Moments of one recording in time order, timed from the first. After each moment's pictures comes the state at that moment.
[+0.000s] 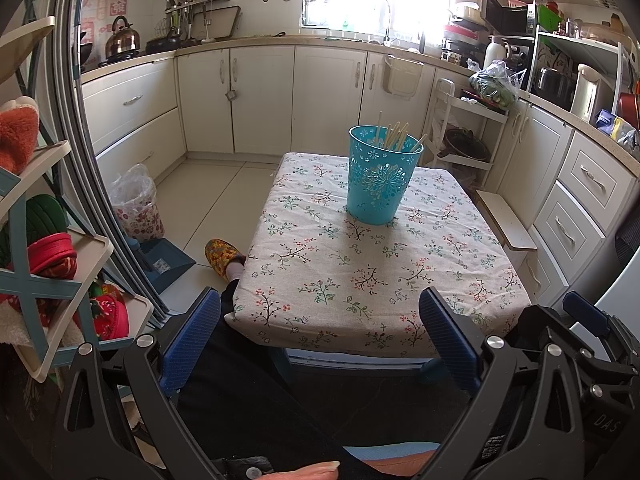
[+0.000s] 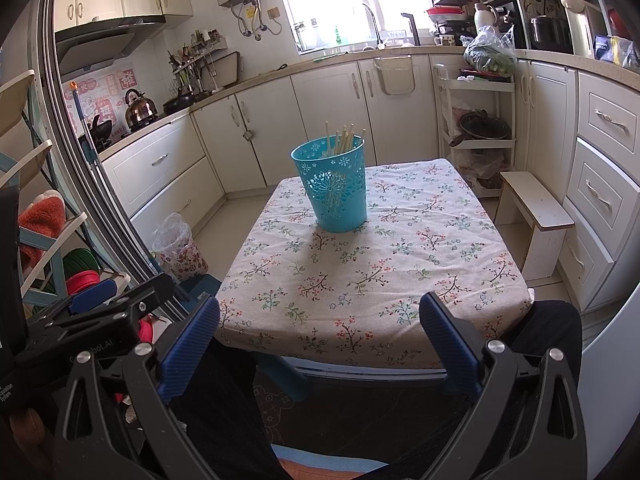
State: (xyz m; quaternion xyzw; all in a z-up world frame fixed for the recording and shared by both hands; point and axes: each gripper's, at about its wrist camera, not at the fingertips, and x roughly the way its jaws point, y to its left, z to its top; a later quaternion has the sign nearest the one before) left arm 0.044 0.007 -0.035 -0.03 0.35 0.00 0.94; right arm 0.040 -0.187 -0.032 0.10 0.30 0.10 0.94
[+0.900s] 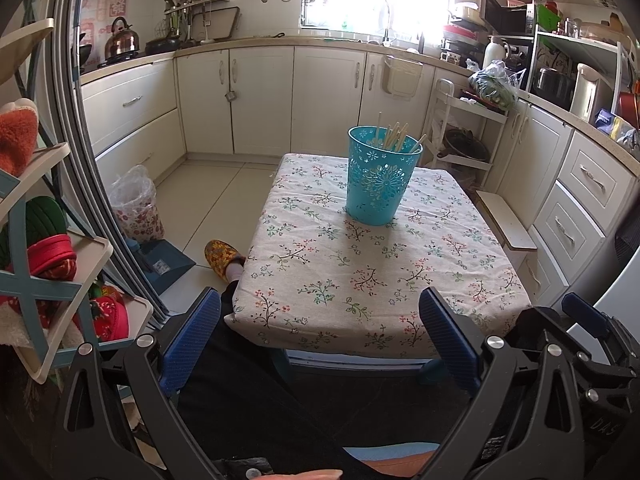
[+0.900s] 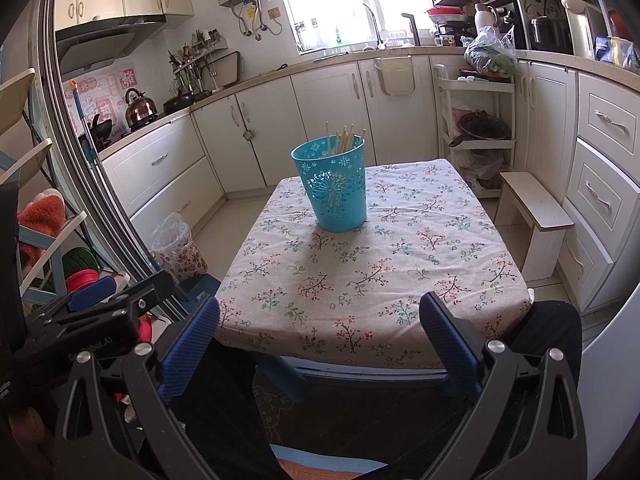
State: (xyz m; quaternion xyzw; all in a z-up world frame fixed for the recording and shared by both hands) left arm 0.044 0.005 -0.033 -0.03 0.34 0.00 0.94; right arm 0.039 -0.188 -0.031 0.10 0.29 0.10 0.95
